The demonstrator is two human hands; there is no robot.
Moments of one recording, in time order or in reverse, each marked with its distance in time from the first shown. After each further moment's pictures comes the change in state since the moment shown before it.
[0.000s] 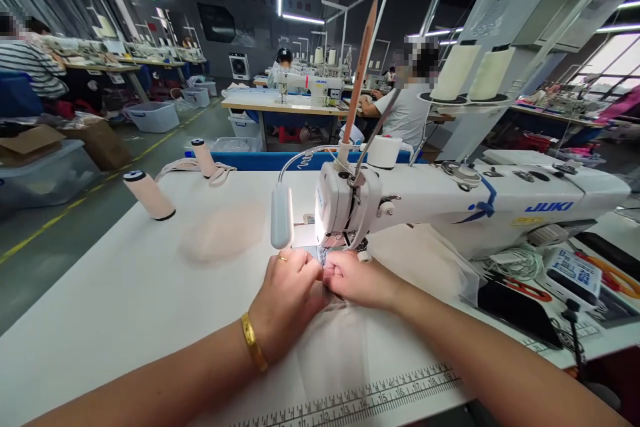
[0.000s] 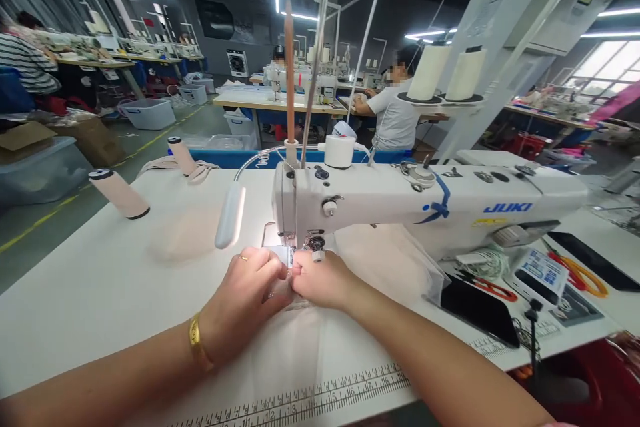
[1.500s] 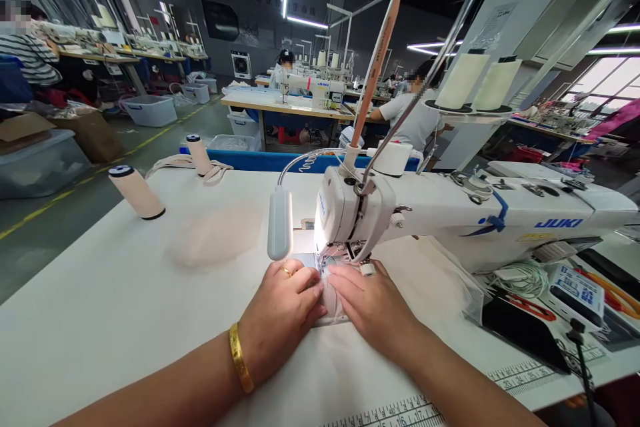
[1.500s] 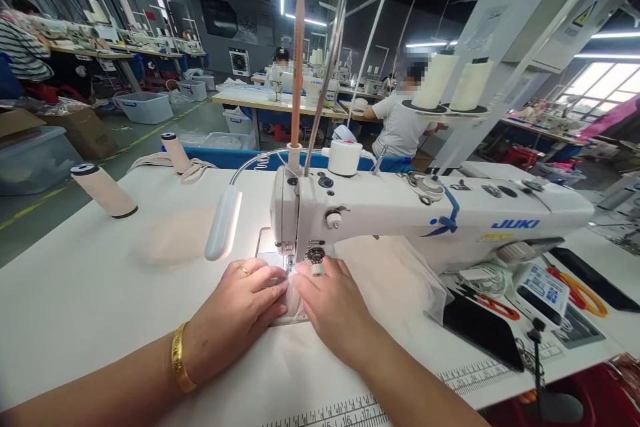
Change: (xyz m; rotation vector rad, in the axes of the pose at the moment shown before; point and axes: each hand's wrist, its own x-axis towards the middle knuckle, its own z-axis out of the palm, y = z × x) left_hand -0.001 -0.008 0.002 0.010 0.024 0.201; right_hand -0.032 0.032 0.021 -0.346 0.475 -0.552
